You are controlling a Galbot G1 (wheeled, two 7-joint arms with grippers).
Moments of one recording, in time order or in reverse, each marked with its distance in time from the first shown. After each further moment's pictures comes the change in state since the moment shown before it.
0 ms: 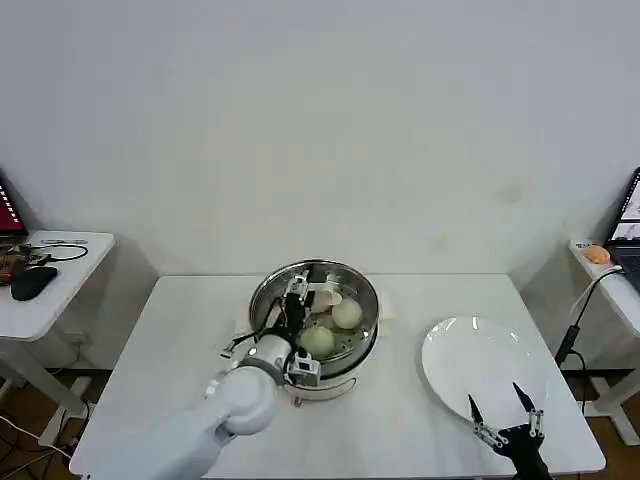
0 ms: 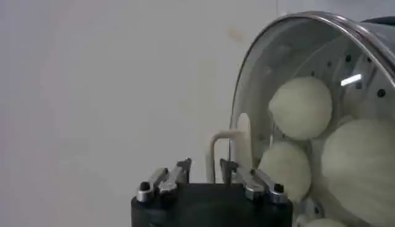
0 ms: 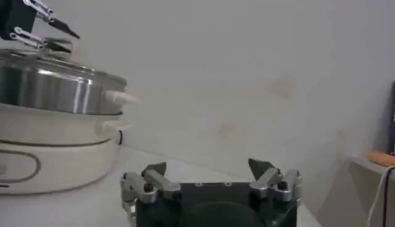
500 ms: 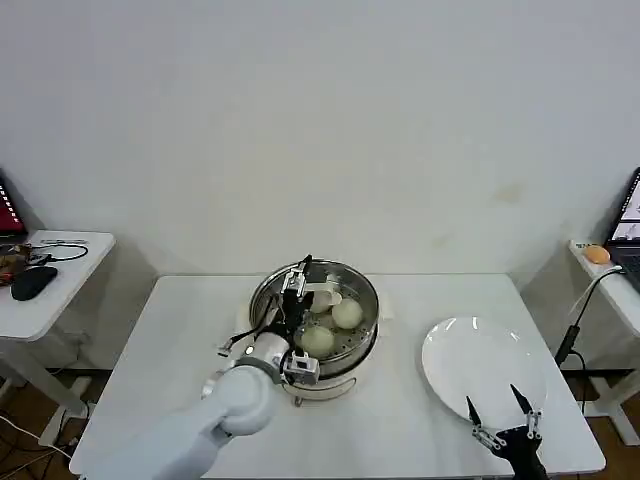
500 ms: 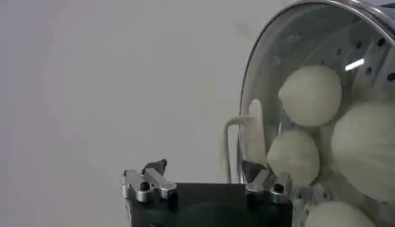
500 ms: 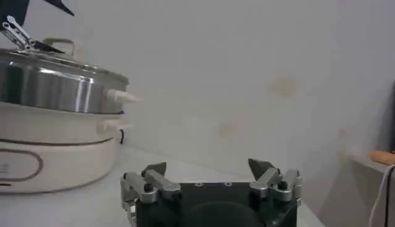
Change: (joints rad) left arm 0.004 -0.006 -0.017 -0.020 -0.011 -0.004 -0.021; right arm -0.001 0.005 -0.002 -0.007 -0.008 0.006 -0.001
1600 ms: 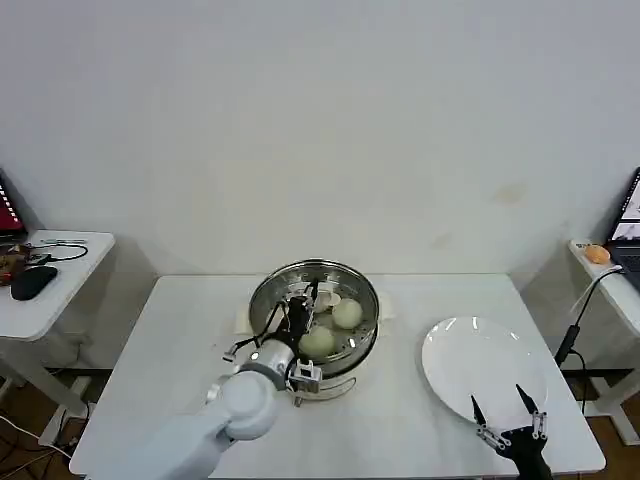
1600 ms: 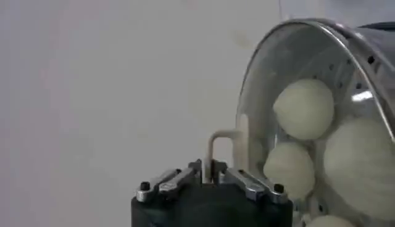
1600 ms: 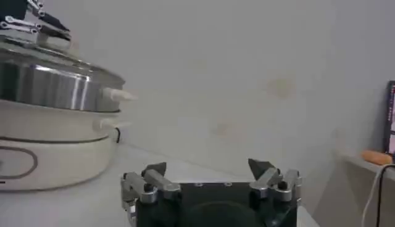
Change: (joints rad) left arm 0.006 0.002 0.026 0.023 0.025 -0.021 0.017; right arm -0.003 -0.002 0.015 0.003 0.004 0.007 0.003
